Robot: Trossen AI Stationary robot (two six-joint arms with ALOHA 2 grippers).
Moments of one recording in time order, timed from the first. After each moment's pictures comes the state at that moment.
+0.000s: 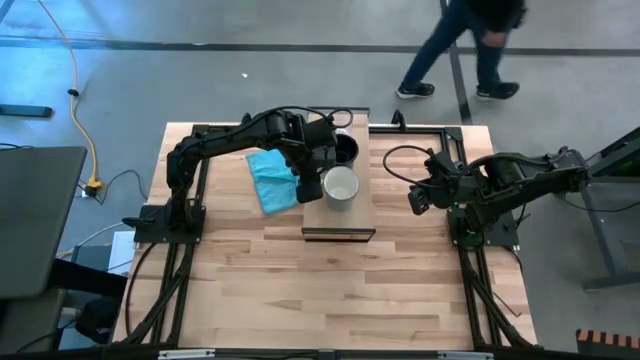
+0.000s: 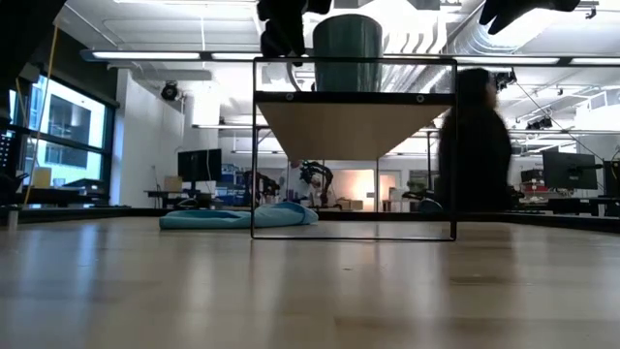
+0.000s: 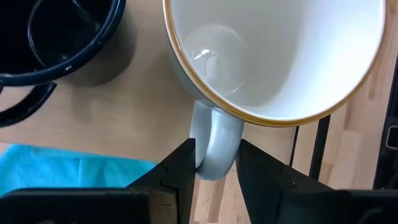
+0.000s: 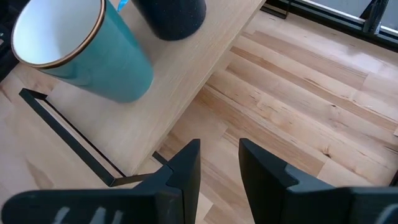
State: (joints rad) left arm 0.31 1.95 2.13 -1.42 0.16 -0.02; right arm 0.26 1.07 1.32 -1.33 0.50 1.13
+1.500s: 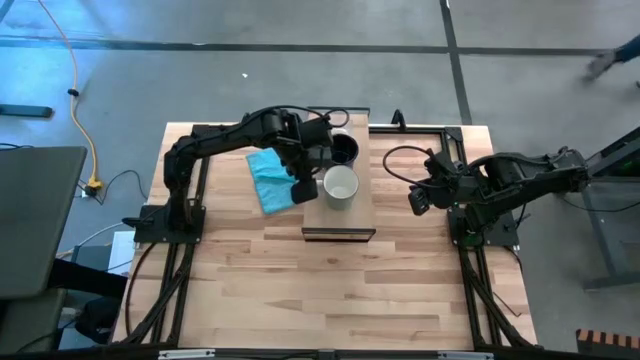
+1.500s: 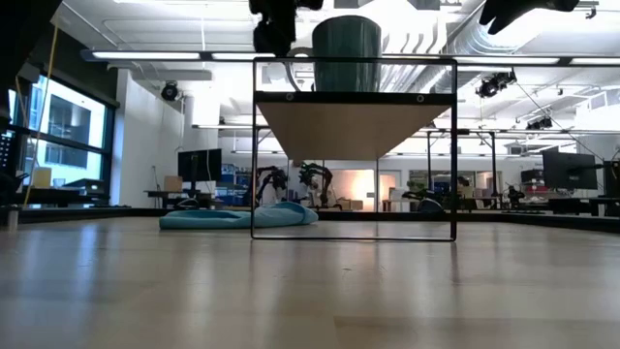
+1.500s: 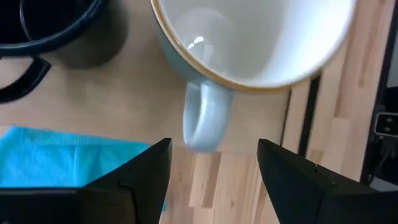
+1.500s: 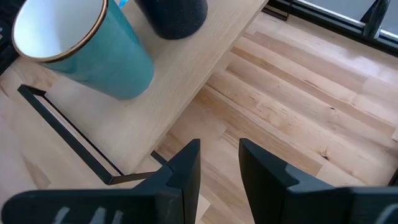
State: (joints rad) left arm 0.31 1.93 2.13 -1.47 0.19 -0.02; right arm 0.26 1.07 1.32 -1.33 0.50 1.11
